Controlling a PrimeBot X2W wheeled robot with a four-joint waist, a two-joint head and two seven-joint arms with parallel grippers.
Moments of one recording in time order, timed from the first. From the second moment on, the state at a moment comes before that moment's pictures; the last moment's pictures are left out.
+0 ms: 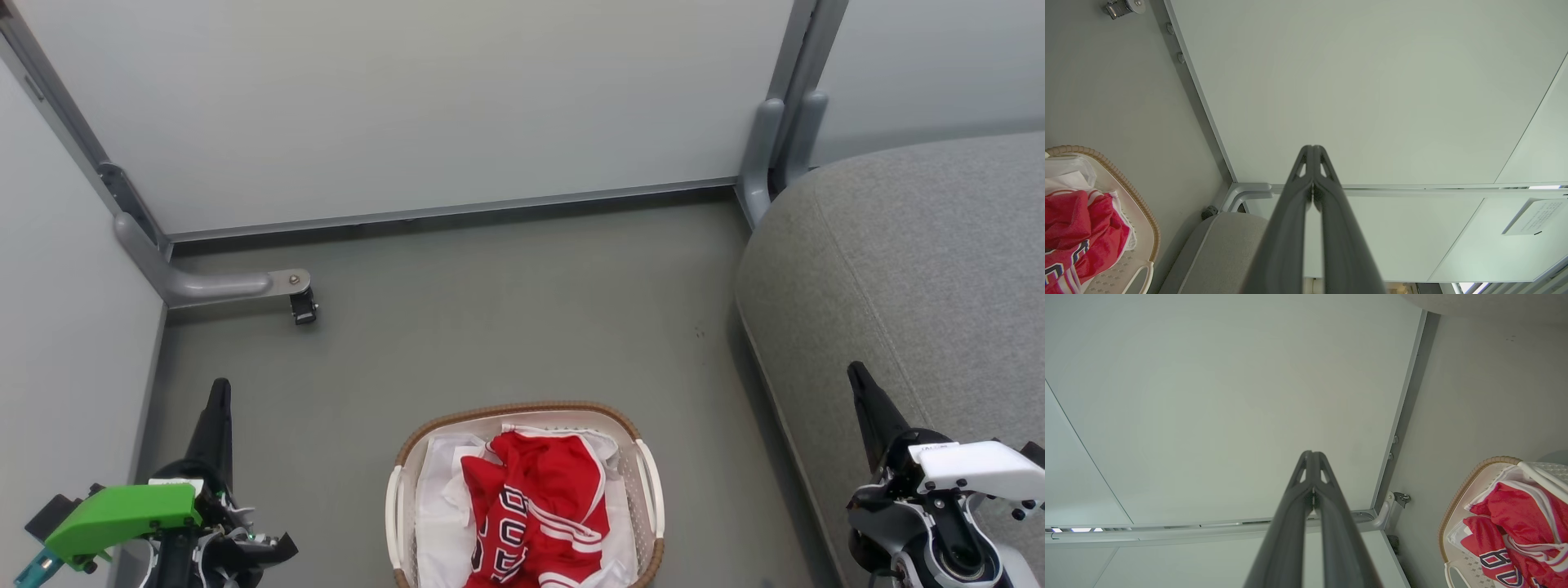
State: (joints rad) left arm -0.10 0.05 0.11 0.24 -1.61 -0.13 0.11; right arm -0.11 -0.05 -0.11 0.24 1.61 0.13 0.11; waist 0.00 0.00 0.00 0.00
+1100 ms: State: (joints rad) left arm -0.07 0.06 0.06 0.30 -1.19 -0.12 0.01; right arm -0.12 -0.09 -0.04 0.29 1.30 0.13 0.01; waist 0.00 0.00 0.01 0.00
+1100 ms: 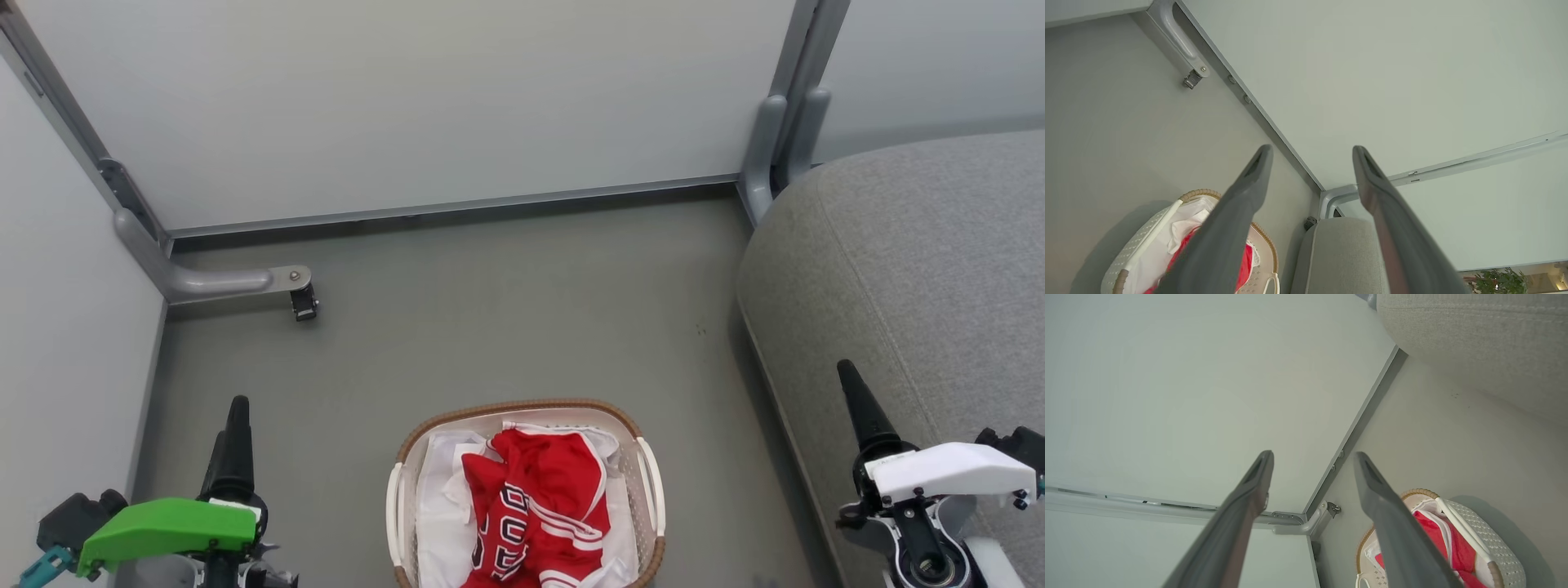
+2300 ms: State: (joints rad) left arm -0.07 0.13 -0.09 0.35 -0.61 -0.04 -0.12; right arm -0.16 -0.12 0.07 0.34 0.67 0.13 -0.12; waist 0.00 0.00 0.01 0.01
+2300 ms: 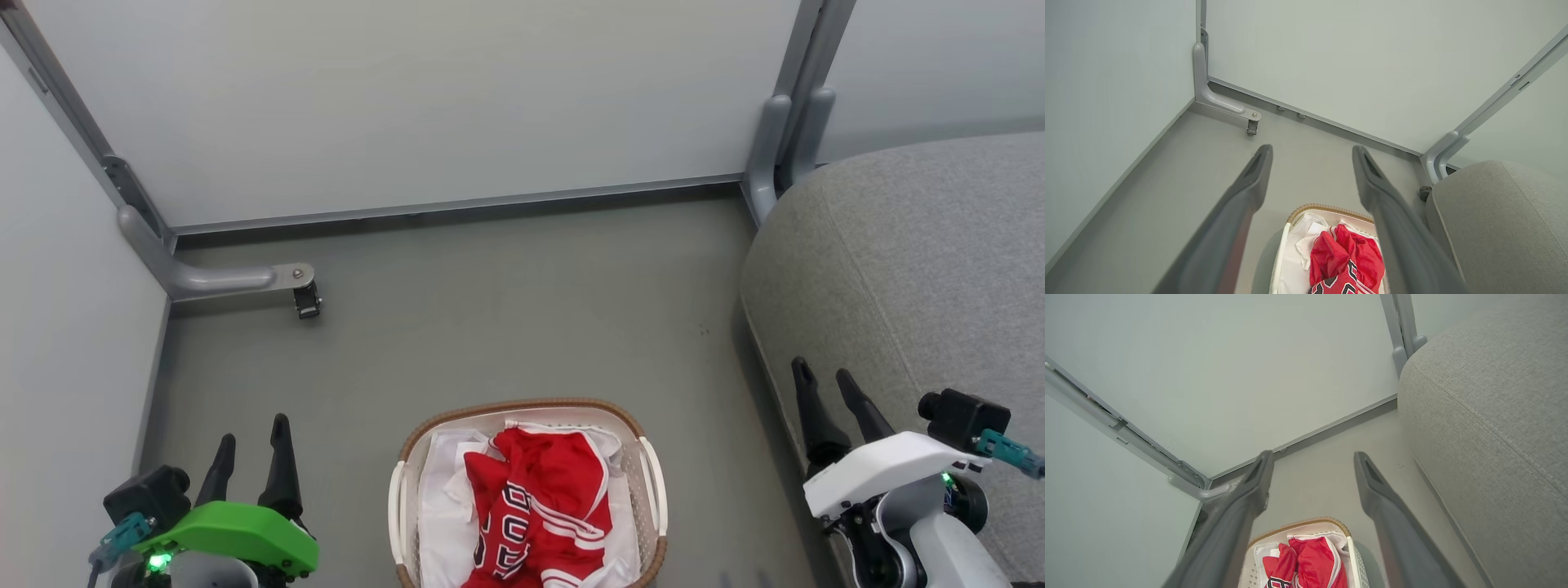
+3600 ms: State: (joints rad) left arm -0.05 0.11 -0.08 0.30 -0.25 0.00 -0.21; right arm -0.18 -0.11 0.05 0.40 0.27 0.13 -0.21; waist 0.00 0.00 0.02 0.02
